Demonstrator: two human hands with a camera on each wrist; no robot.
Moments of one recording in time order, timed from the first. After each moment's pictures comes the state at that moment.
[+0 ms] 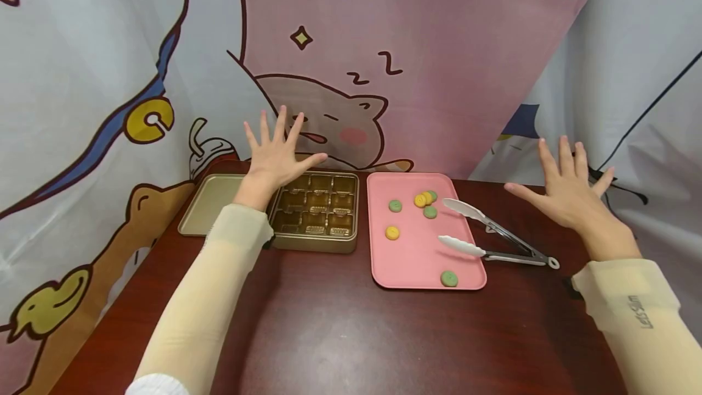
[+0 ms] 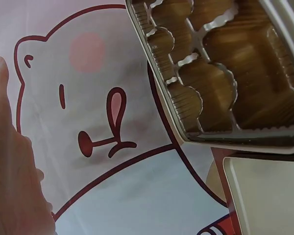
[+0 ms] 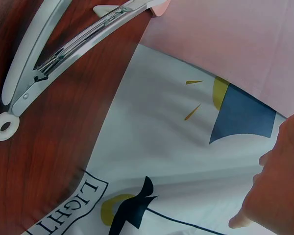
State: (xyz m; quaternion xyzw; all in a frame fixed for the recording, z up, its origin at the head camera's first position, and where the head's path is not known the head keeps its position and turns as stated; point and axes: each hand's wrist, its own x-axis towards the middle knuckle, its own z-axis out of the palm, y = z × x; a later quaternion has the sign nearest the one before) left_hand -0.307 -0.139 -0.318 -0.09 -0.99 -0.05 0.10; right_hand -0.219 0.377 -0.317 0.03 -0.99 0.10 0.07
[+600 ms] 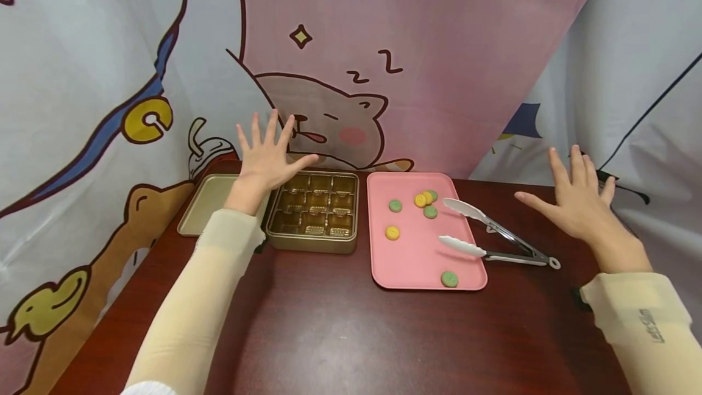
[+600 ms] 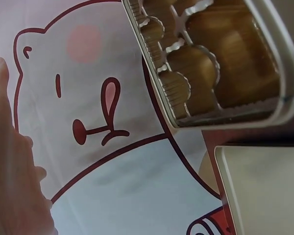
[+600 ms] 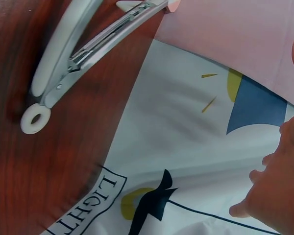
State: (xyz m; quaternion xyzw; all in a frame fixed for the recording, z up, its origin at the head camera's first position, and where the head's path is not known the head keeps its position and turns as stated) left_hand -0.303 -0.154 -0.322 -0.09 -0.99 -0.05 0.09; right_hand -0.210 0.392 -0.331 0.02 -0.99 0.11 0.08
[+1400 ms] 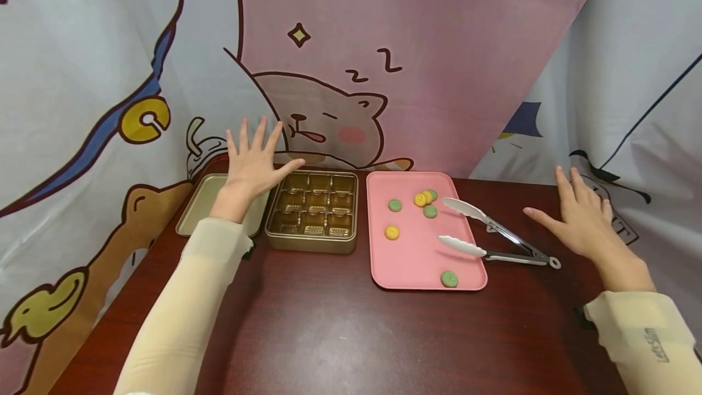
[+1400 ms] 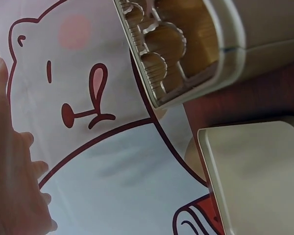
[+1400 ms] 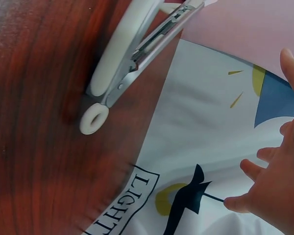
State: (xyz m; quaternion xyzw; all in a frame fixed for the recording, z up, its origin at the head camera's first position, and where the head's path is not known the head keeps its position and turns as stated) left_hand -0.295 -0.175 -0.329 -0.09 -0.99 -0.06 0.09; right_hand -0.200 0.411 -0.363 0.01 -0.99 0.13 0.06
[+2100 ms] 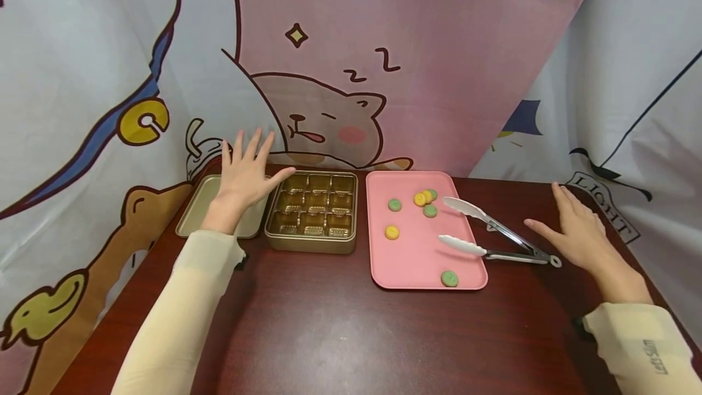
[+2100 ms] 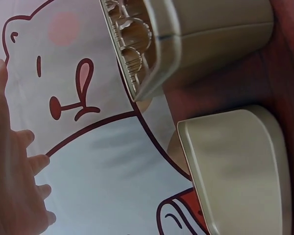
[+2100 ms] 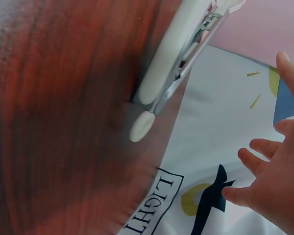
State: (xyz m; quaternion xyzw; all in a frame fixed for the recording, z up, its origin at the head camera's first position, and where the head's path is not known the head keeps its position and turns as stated) left_hand -0.289 -0.189 -0.346 -0.09 -0.99 -0.06 0.09; right_hand -0.190 0.418 -0.392 0.03 -0.98 0.16 0.08
